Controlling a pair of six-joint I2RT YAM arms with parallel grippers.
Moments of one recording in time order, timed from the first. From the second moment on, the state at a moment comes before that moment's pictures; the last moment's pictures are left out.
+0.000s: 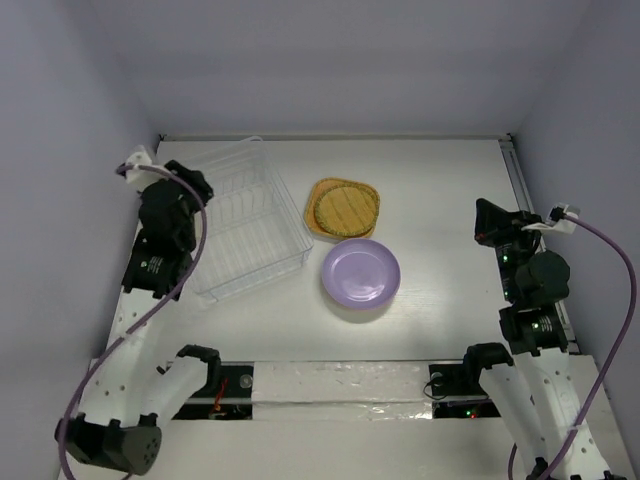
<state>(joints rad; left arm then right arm) -0.31 0.90 1.03 -0.28 -0.45 -0.57 0.11 0.47 0.61 0.06 0.08 0.54</state>
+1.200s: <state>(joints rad) 0.39 1.32 0.93 -0.16 0.14 -0.57 0.11 0.49 0.61 0.08 0.04 0.54</state>
